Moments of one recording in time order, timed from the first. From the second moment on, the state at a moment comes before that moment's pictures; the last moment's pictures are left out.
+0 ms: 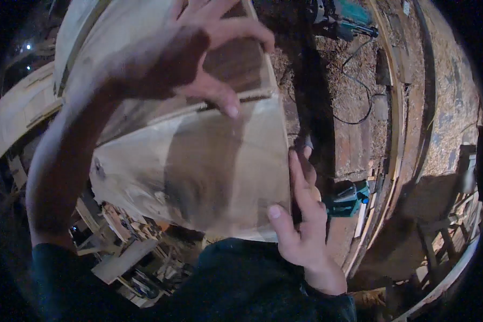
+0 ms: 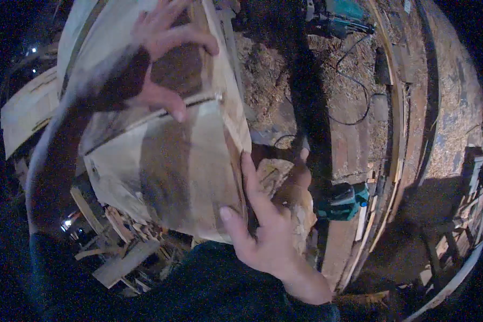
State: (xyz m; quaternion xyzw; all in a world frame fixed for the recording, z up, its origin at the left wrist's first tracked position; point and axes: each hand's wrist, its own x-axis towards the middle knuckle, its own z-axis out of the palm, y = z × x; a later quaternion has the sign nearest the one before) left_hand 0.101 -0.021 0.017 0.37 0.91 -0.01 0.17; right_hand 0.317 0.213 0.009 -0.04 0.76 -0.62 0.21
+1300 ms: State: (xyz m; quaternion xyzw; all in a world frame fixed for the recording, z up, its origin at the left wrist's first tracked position) left_hand 0.091 0.009 0.074 0.24 0.84 0.01 0.49; right_hand 0.325 0.226 -0.023 -0.04 0.64 -0.71 0.28
